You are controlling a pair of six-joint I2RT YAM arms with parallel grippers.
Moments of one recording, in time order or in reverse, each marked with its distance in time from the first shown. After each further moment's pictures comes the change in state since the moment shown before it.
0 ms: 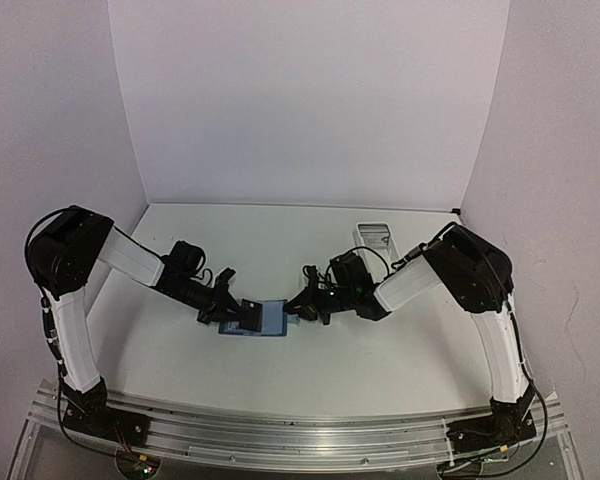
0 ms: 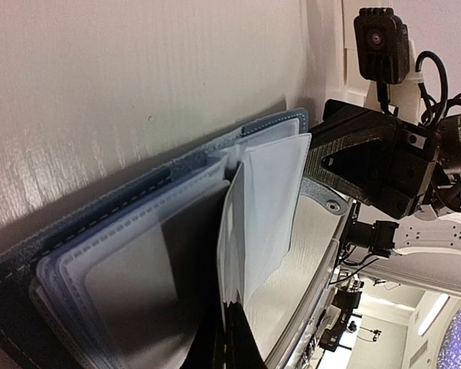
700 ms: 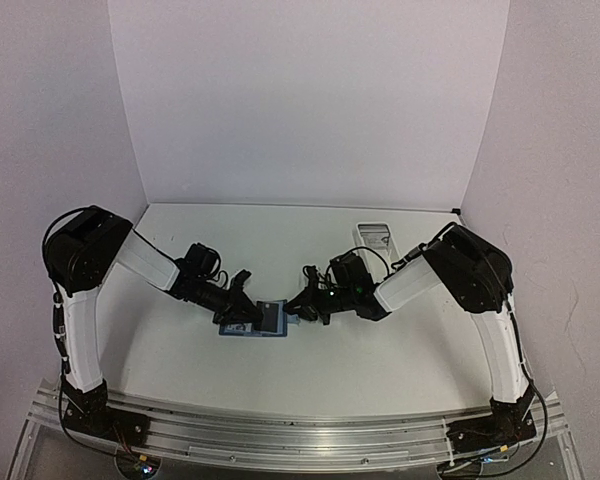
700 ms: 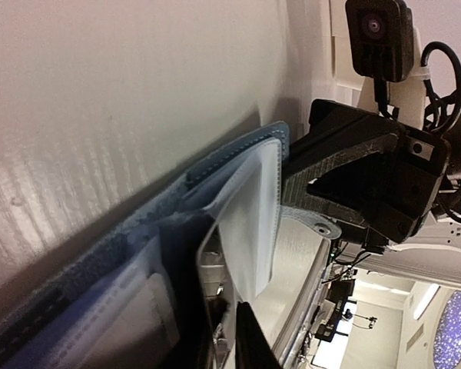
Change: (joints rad) left arm -0.072 0.095 0.048 0.143 0.025 -0.095; right arm 0.002 0.000 -0.002 0.005 -0.002 0.000
